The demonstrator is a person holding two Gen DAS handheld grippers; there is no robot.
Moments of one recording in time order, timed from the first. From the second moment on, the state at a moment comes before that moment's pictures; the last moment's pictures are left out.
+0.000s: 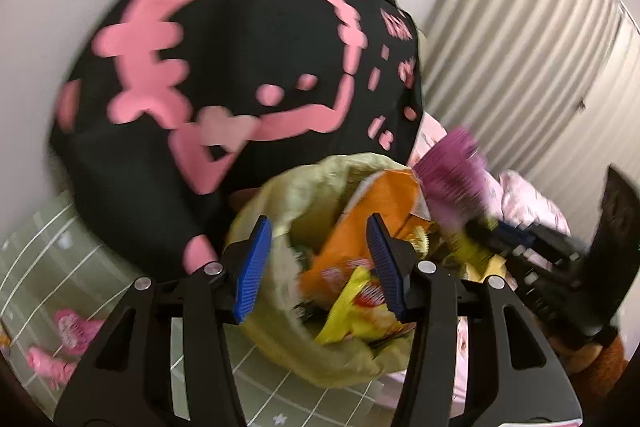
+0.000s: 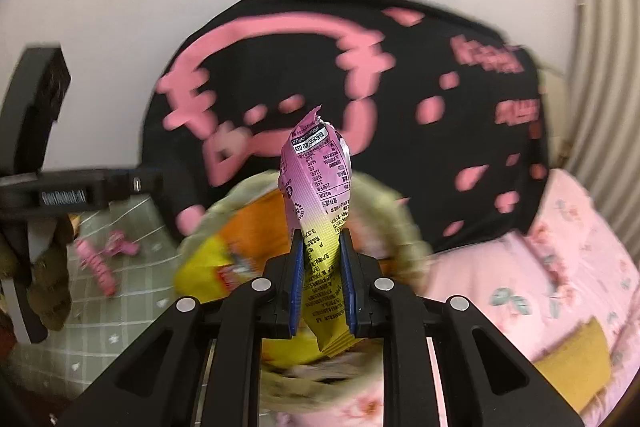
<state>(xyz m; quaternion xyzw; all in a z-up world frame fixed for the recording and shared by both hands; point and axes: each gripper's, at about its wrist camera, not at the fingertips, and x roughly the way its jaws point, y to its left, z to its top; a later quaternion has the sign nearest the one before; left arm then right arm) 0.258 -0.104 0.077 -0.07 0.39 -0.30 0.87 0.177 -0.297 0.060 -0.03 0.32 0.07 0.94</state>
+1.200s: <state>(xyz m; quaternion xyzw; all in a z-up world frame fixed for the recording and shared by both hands) 0.189 0.032 0.023 -0.12 0.42 -0.14 0.89 0.175 -0.268 0.052 -0.03 0.32 0.06 0.95</state>
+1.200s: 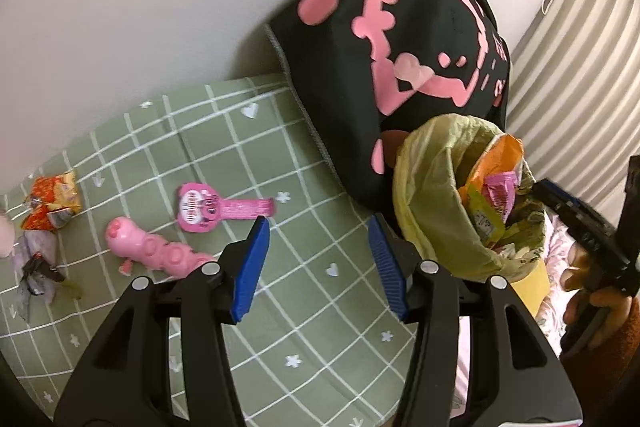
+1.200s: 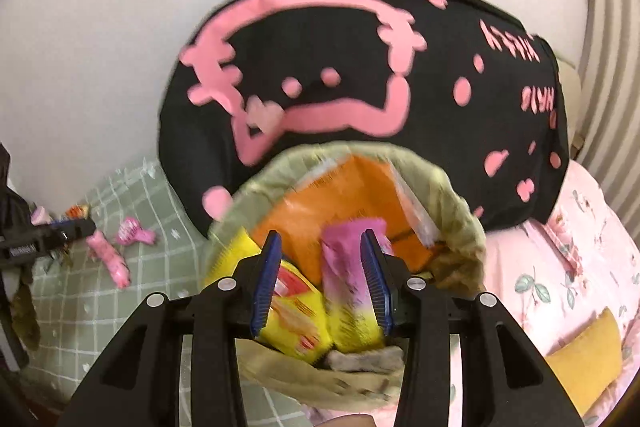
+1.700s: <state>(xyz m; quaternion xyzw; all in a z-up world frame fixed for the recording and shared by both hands) 0.140 0.202 0.001 -0.20 0.38 0.08 0.90 0.212 -0.150 0.037 -0.05 0.31 0.18 0.93</state>
